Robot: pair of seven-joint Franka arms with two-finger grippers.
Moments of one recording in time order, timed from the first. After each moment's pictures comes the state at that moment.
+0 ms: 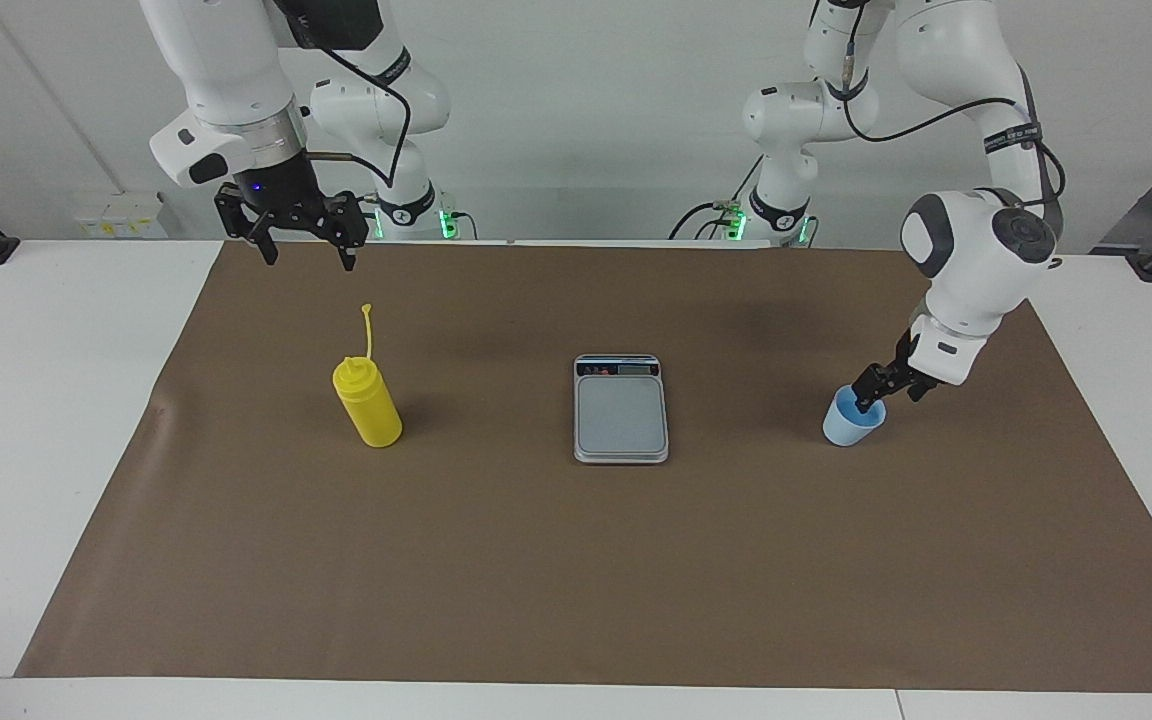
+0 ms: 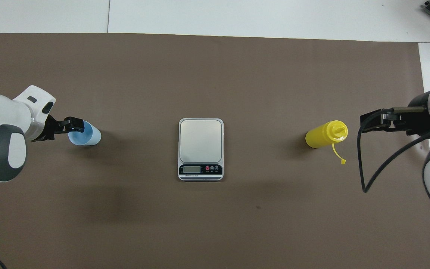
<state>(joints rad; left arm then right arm) 0.03 0.12 -0.05 -2.10 -0.04 2.24 -0.18 0.09 -0.02 0.01 -1.58 -0.04 1.54 0.17</state>
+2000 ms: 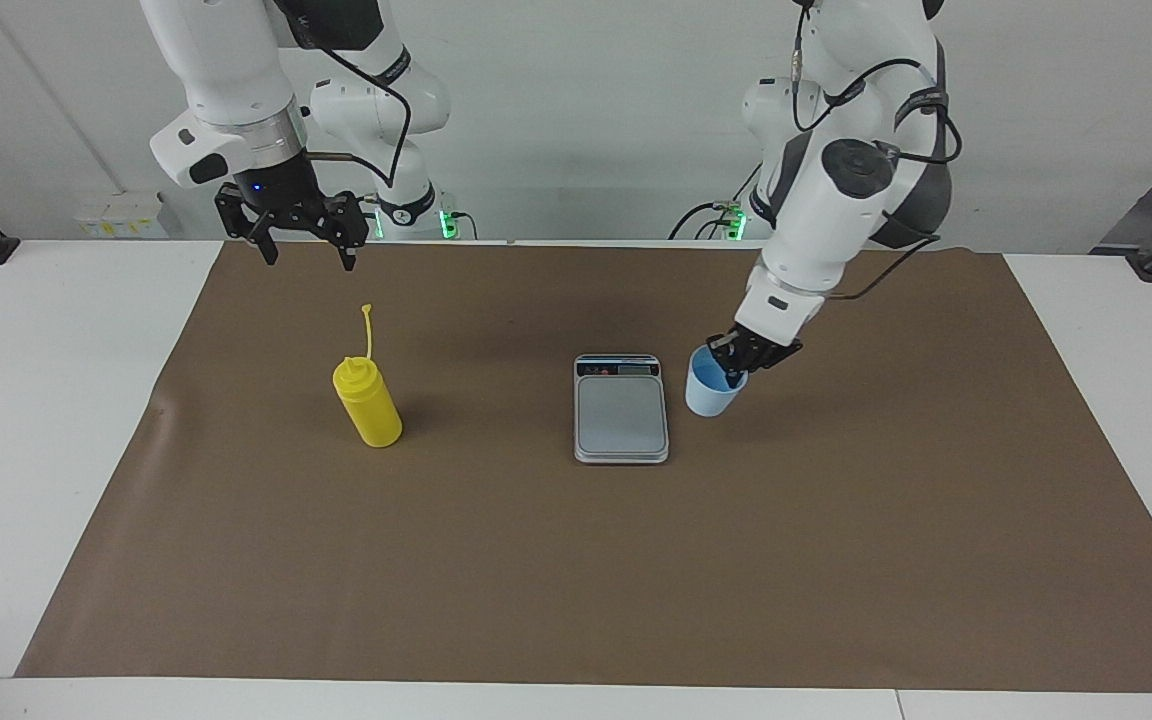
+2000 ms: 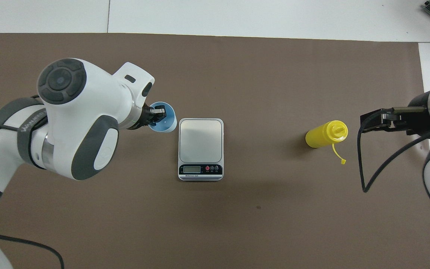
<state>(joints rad) -0.37 0.17 -0.09 -1.76 -0.10 2.03 -0.56 0.09 -0.02 0.01 -1.58 -0.04 1.54 0.17</state>
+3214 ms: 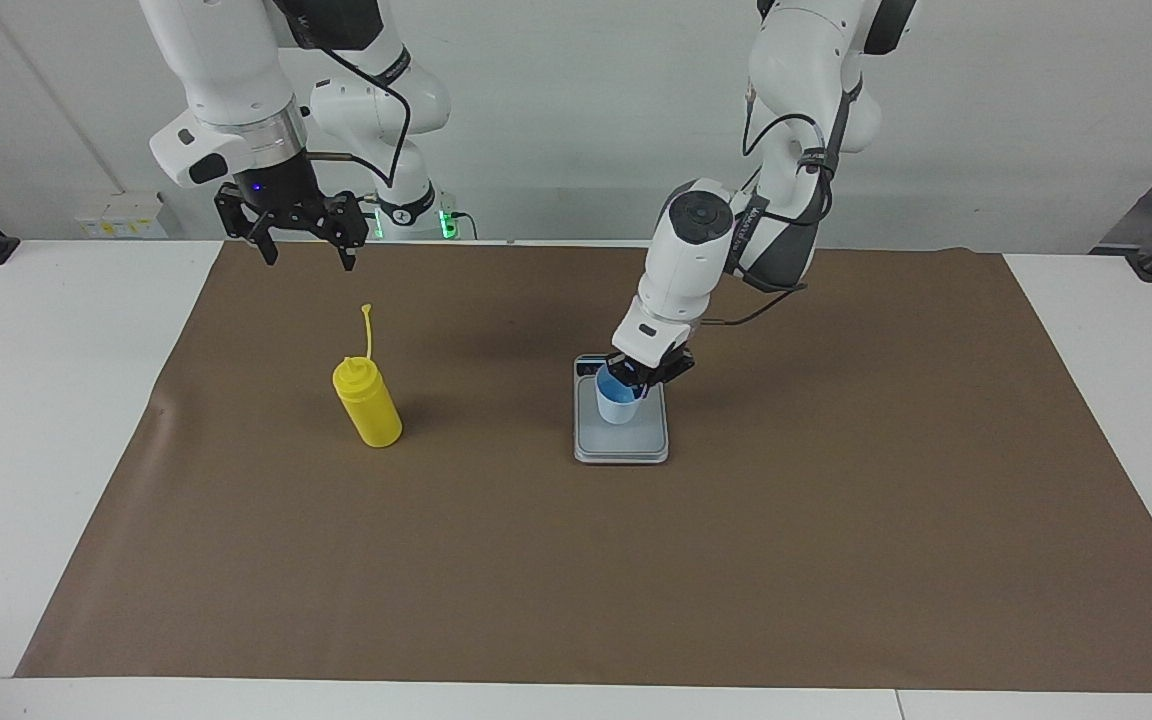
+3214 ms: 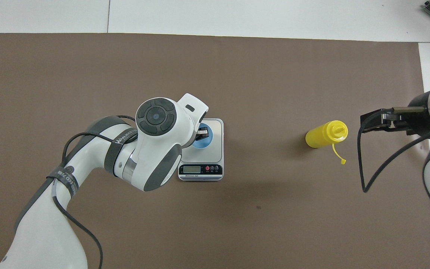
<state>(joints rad) -0.53 0.30 -0.08 -1.82 -0.06 2.21 -0.69 0.09 -0.02 0.01 -1.58 -0.04 1.54 0.17</state>
